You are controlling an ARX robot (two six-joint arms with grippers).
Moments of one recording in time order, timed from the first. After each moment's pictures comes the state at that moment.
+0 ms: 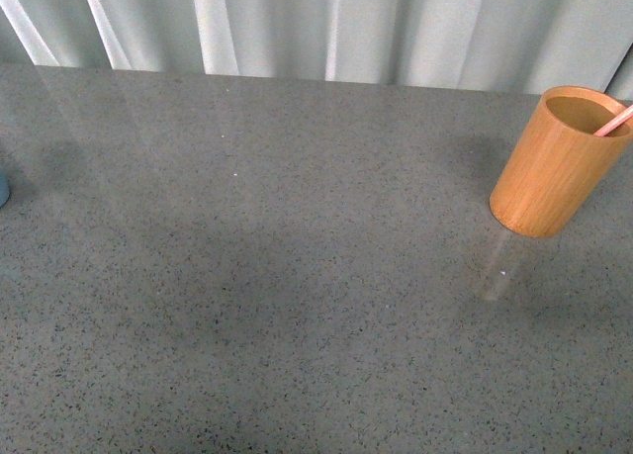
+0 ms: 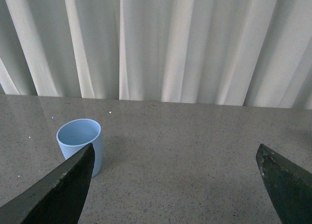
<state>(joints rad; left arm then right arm) 0.00 0.00 0.02 0.00 0.00 0.00 0.00 0.00 0.02 0.00 0.00 0.00</state>
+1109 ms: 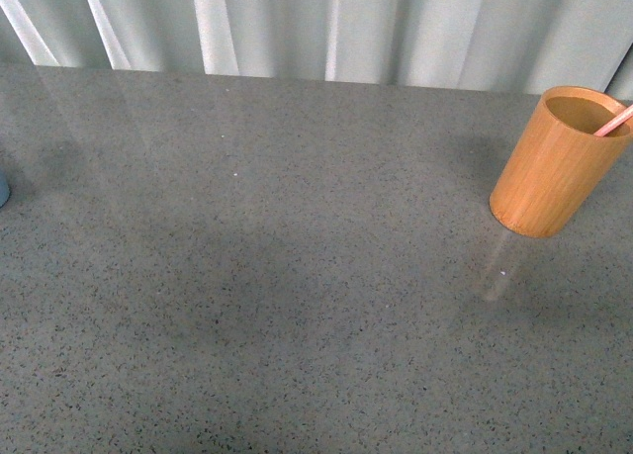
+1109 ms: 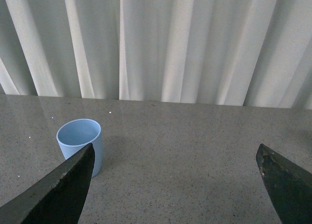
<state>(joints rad) 0.00 0.00 0.02 0.00 0.00 0.00 0.00 0.00 0.02 0.00 0.00 0.00</state>
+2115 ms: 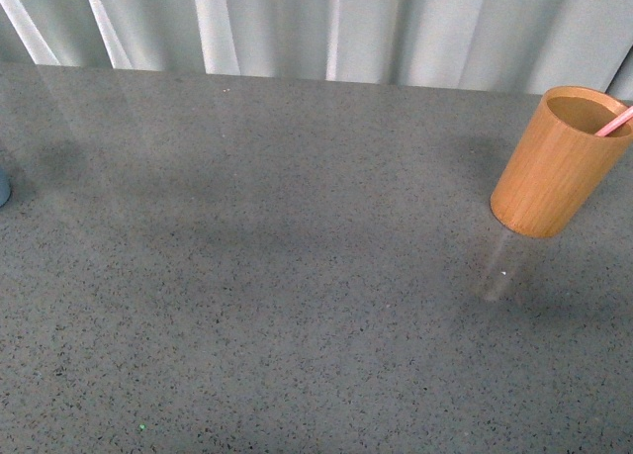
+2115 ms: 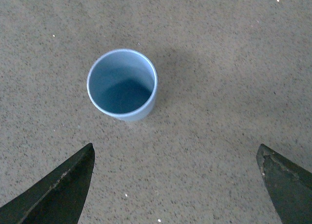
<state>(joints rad) 0.16 1.42 0.88 -0.19 -0.06 0.02 0.00 0.00 0.02 0.00 0.00 0.00</state>
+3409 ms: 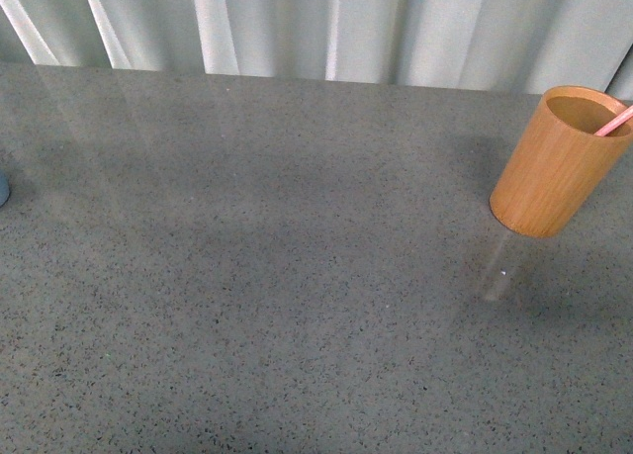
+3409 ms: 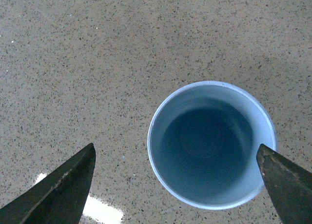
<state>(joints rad) 0.26 1.86 1.14 -0.11 -0.20 0.10 0.00 0.00 0.02 0.00 0.00 0.00</state>
